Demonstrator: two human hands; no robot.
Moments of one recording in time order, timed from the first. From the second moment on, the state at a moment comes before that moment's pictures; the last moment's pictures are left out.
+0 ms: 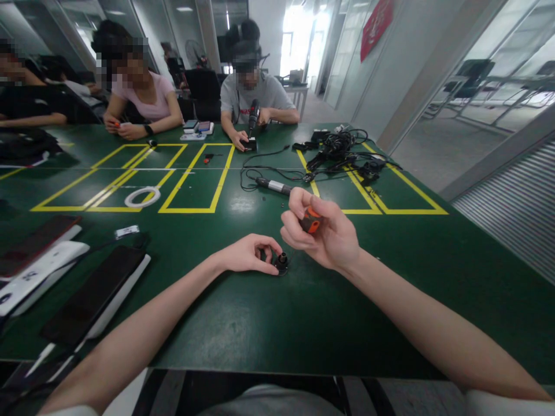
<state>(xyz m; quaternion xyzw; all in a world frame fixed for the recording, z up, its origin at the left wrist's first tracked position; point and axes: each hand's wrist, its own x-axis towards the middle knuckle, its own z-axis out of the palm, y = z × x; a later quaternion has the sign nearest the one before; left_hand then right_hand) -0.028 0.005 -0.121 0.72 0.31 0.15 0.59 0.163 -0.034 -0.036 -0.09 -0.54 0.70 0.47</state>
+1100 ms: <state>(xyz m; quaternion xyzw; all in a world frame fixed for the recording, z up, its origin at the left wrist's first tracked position) -0.035 0.015 -0.133 0.63 0.27 0.16 0.71 0.161 -0.036 -0.034 -0.07 -0.56 0.69 0.45</state>
